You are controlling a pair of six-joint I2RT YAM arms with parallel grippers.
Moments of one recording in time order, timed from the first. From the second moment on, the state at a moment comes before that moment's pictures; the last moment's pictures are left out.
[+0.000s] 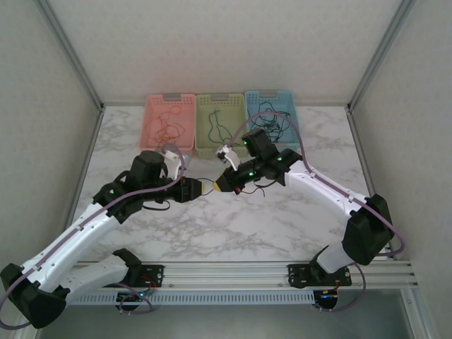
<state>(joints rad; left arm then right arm) -0.64 0.95 0.94 -0.62 0.38 -0.53 0.72 1.50 1.23 -0.57 -0.76 0.00</state>
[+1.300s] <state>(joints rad) -0.64 0.74 0.81 -0.77 -0.35 -0.66 0.22 2.44 2.39 -0.79 -0.05 0.50</state>
